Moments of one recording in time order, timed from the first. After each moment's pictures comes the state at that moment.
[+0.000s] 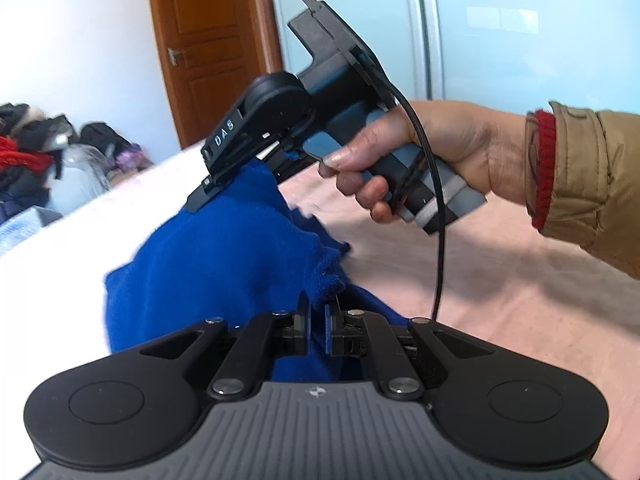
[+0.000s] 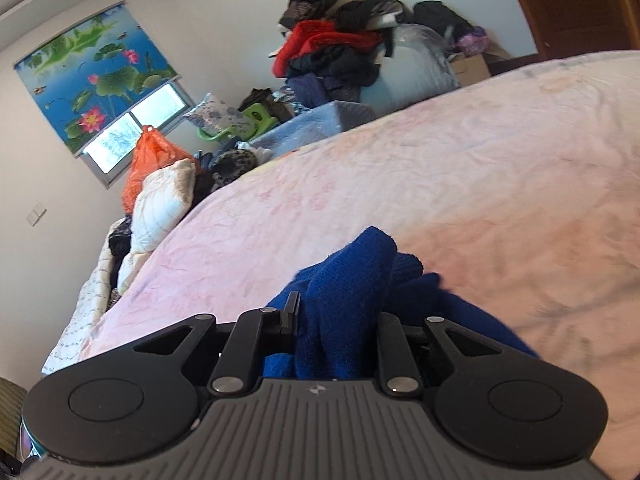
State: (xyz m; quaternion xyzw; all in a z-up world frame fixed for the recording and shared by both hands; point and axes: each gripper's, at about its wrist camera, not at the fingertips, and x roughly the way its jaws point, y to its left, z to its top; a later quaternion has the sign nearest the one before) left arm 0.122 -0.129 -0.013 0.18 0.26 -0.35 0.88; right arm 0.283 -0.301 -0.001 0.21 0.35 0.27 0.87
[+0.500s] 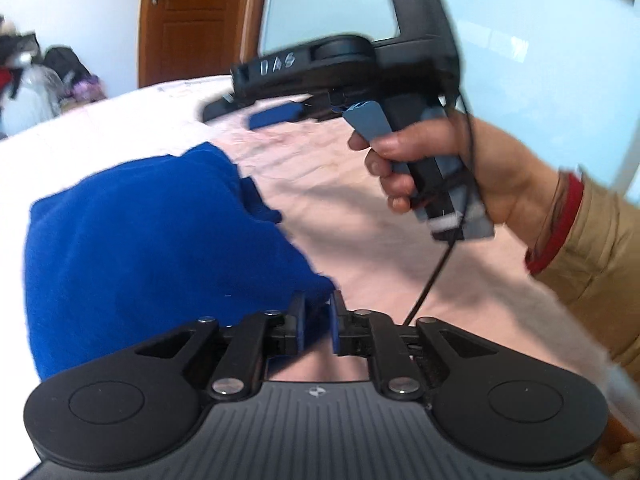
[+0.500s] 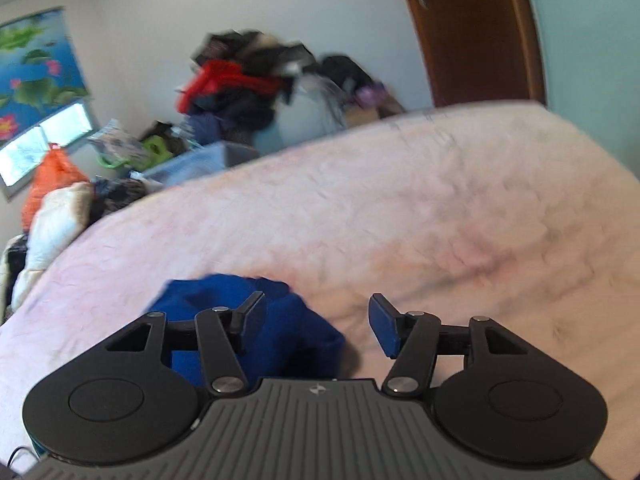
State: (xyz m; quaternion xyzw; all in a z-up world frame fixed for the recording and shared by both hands) left arm 0.131 -0.118 -0.020 0.06 0.35 -0.41 0.84; right arm 0.216 -0.337 0.000 0.15 0.27 0.16 0.94
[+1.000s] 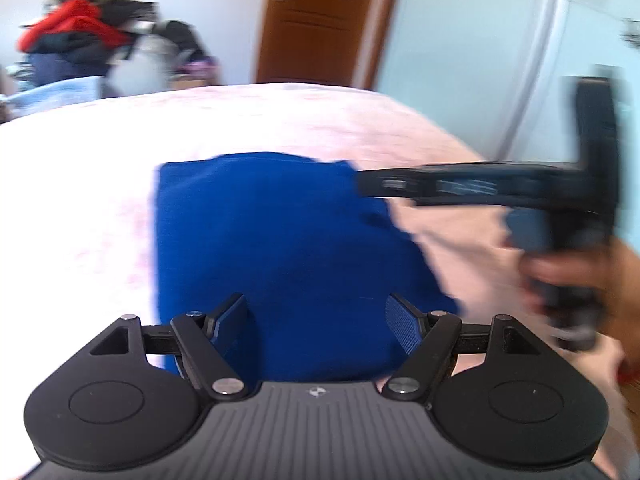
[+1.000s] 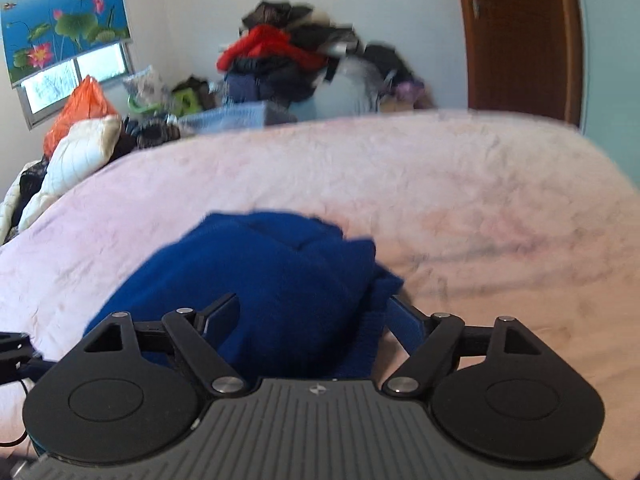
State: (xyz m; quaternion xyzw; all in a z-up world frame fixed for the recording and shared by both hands) left arm 0.151 -0.077 -0.019 0.01 0.36 -0.23 0.91; right arm 0.188 -0.283 -0.003 0.03 0.28 0.13 0.95
